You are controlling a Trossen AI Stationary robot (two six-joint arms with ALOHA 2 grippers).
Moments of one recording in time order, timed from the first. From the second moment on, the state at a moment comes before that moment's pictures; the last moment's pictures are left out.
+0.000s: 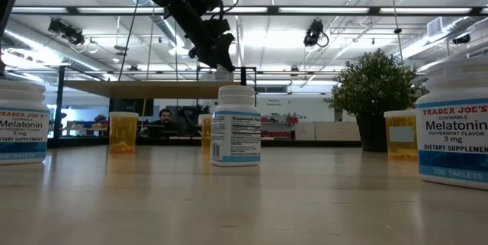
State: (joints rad) left arm 0.65 1.73 1.43 -0.39 -0.10 0.14; right arm -0.33 1.58 2.27 -1.36 0.24 0.23
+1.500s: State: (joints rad) left arm 0.44 1.45 1.43 -0.85 0.01 -0.10; right arm -0.32 1.58 2.26 -1.38 0.13 0.16
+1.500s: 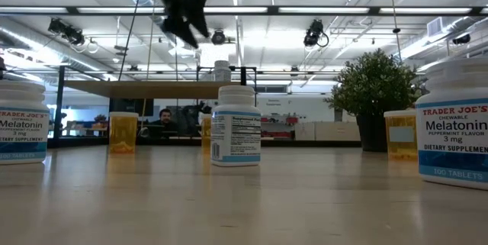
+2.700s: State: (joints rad) left arm 0.12 1.81 1.43 -0.92 -0.09 -0.53; right arm 0.01 1.38 2.26 -1.55 0.22 0.33
